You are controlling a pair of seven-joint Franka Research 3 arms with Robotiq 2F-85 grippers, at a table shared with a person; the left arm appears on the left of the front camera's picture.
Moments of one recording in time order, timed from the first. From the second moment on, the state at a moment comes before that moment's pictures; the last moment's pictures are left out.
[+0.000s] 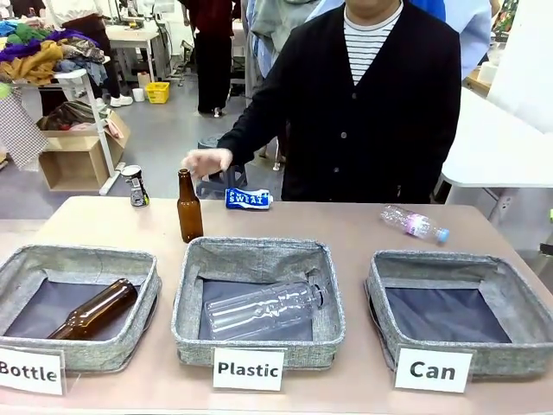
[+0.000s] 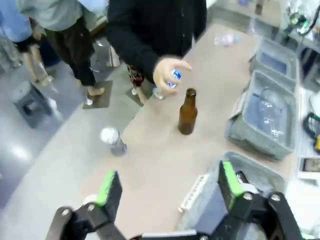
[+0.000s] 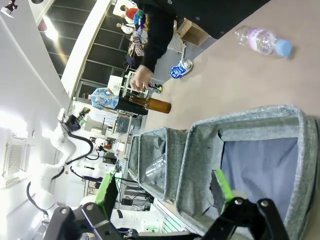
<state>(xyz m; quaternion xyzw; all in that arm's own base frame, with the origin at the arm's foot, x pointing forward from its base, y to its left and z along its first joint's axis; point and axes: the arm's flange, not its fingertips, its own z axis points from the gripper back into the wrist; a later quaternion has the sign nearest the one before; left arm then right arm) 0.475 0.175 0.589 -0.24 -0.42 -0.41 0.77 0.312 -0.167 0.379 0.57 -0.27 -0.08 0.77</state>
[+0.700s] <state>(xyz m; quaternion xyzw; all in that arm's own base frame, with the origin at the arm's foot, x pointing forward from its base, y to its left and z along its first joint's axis) 0.470 0.186 0.468 -0.30 -0.44 -0.37 0.76 0.312 -0.167 0.379 0.57 -0.27 -0.08 0.77</state>
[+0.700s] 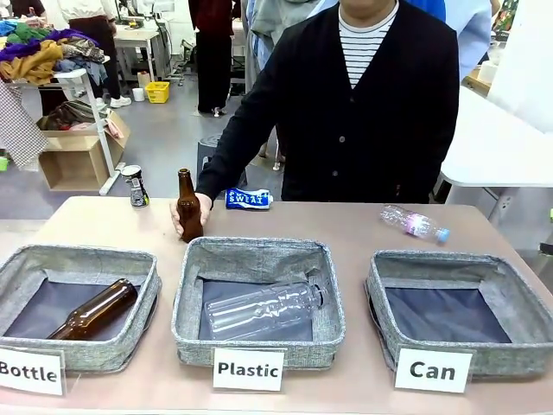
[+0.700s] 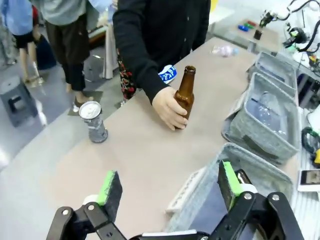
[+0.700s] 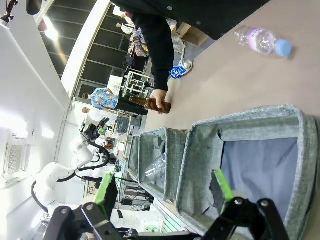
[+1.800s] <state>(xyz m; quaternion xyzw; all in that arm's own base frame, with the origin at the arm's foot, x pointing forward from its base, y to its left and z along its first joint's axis) 0.374 0.278 0.387 -0.36 -0.46 -0.13 0.80 0.312 -0.167 0.379 0.57 -0.27 -0.08 0.77</state>
